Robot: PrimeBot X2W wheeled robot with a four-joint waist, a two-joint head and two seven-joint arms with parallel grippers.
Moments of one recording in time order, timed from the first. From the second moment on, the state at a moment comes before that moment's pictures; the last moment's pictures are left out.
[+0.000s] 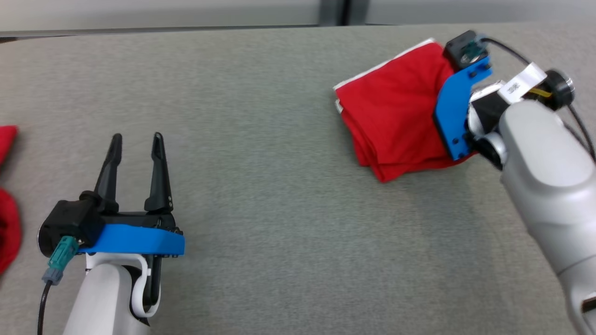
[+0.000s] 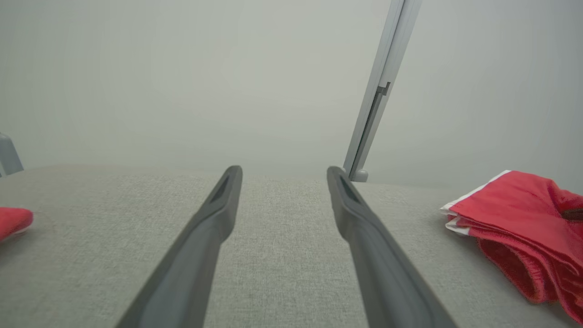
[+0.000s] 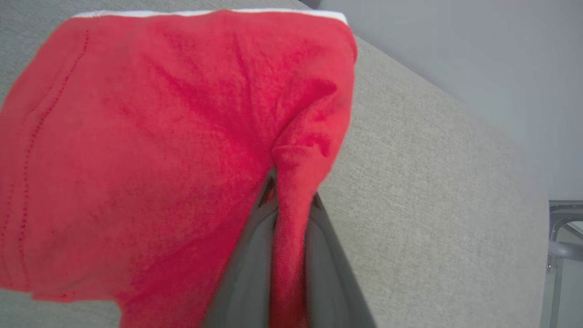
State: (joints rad) left arm -0.29 0.13 -0.08 0.24 -0.31 -0.11 -0.26; right arm -1.03 -0.23 0.42 0.89 0.16 0.13 0.55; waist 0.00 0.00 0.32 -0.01
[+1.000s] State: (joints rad) left arm -0.35 0.26 -0.09 0.01 -0.25 -0.09 -0.16; right arm -1.02 -0.67 0.47 0.84 0.08 0.13 0.14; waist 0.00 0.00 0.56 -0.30
